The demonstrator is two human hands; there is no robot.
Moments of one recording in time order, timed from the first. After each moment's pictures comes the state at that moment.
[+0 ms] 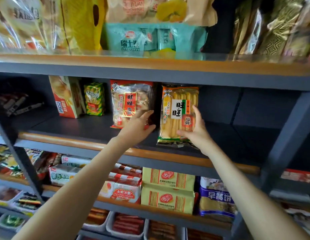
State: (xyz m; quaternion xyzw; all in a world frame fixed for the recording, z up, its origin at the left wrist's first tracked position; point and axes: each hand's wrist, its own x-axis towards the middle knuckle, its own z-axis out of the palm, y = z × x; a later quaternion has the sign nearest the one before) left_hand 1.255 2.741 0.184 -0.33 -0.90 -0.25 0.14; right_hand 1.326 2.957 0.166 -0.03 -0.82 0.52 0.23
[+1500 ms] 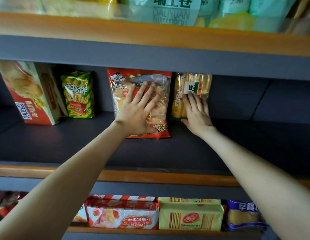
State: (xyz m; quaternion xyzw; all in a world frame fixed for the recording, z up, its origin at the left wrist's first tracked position) left_hand 1.067 2.719 0.162 -0.42 -0.81 0.09 0.39; right_hand 1.154 2.954 0.143 -0.13 -0.96 -0.11 0.23
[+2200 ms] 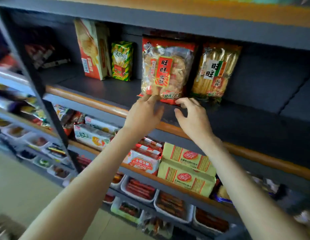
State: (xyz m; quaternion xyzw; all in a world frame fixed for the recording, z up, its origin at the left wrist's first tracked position) left_hand 1.271 2.687 0.138 -0.22 -0.89 -0.31 0.25; right_hand 1.306 2.844 0.148 0.06 -0.92 0.28 0.28
